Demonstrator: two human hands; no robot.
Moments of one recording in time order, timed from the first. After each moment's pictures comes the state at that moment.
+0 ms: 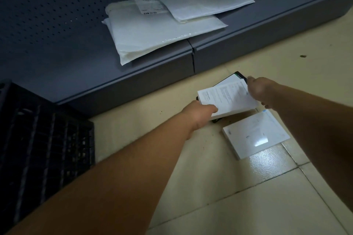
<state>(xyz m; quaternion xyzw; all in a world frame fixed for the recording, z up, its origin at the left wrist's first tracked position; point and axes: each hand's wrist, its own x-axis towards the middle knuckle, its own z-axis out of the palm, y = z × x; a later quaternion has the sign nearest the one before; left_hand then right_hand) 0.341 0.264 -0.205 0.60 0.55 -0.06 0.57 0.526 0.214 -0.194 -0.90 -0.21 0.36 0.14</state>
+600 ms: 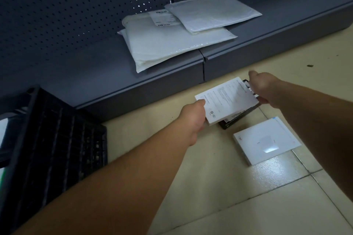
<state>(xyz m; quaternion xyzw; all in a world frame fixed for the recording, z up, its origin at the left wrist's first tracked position) 0.312 0.276 -0.187 0.47 0.60 0.08 0.64 0.514 0.238 -0.186 -0.87 -0.17 0.35 0.29</state>
